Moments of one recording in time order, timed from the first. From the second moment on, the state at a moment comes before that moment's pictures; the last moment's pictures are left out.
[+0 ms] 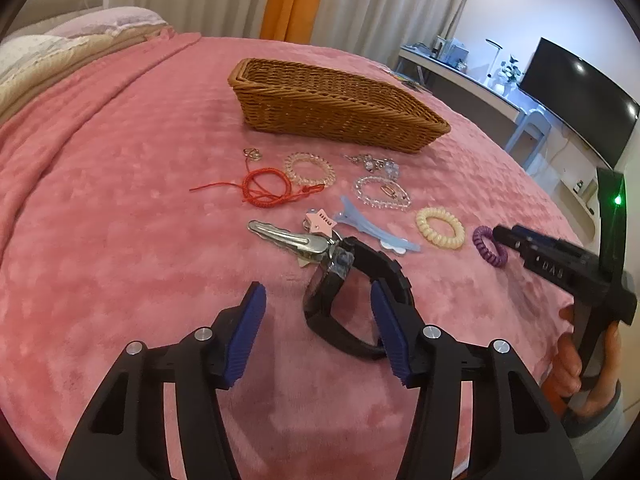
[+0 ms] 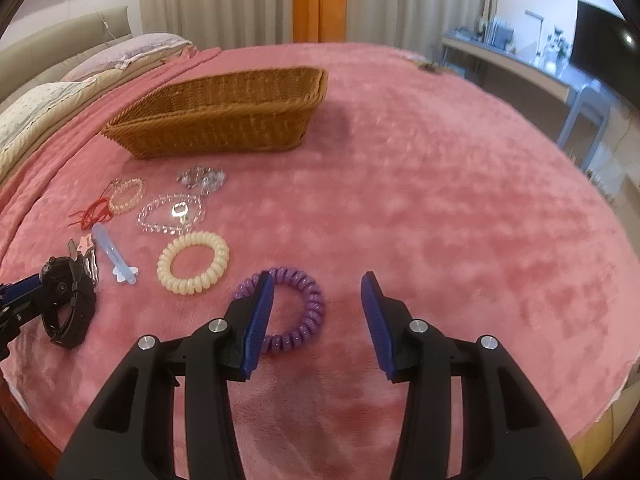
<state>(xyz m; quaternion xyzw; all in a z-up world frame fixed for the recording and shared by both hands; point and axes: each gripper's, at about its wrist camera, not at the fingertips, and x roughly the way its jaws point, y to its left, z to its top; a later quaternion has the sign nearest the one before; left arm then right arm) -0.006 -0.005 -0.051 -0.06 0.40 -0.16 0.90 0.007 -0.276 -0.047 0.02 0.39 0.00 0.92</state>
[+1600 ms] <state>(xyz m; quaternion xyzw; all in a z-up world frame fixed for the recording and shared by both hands) 0.204 -0.044 0.035 -0.06 0.31 -0.14 0.94 0.223 -0.206 0.033 0.05 0.36 0.07 0.93</state>
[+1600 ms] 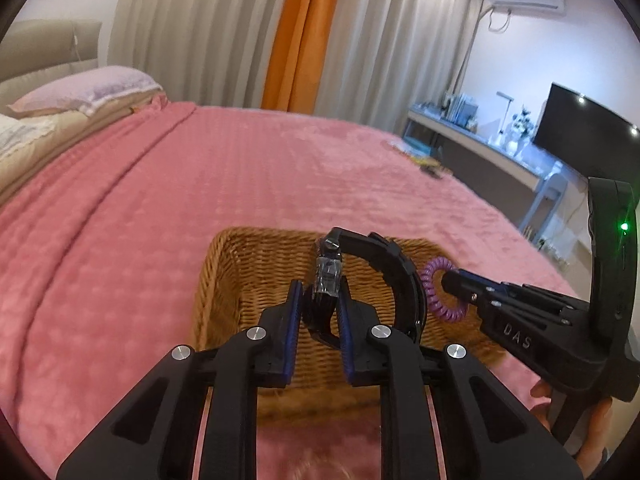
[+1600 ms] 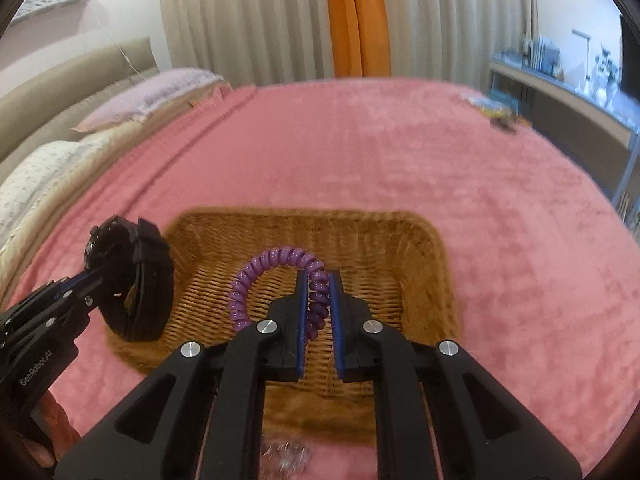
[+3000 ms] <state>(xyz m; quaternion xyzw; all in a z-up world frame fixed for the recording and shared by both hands) 0.022 0.019 0.035 -0.11 0.29 -0.18 0.93 0.039 -0.233 0.039 0.03 0.30 0.08 0.95</state>
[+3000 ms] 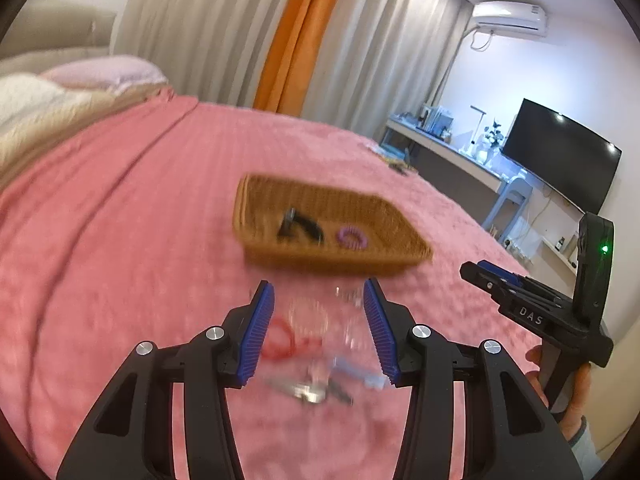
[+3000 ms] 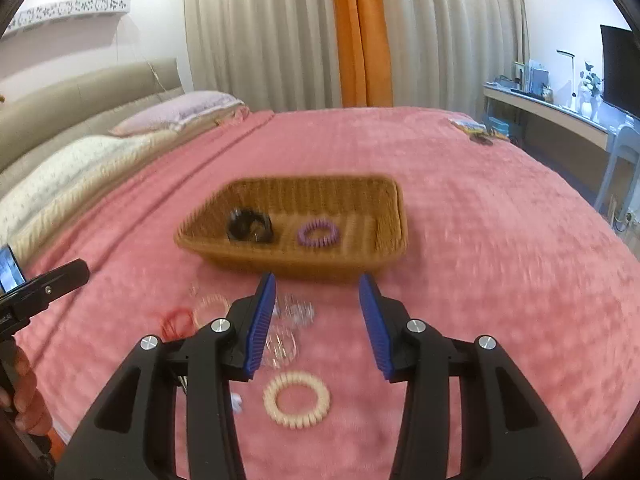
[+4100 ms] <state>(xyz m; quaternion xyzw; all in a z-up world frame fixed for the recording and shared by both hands) 0.023 0.004 -0.055 -0.06 0.42 -0.12 0.90 0.053 -0.227 -0.047 0.04 0.40 0.08 0.91</state>
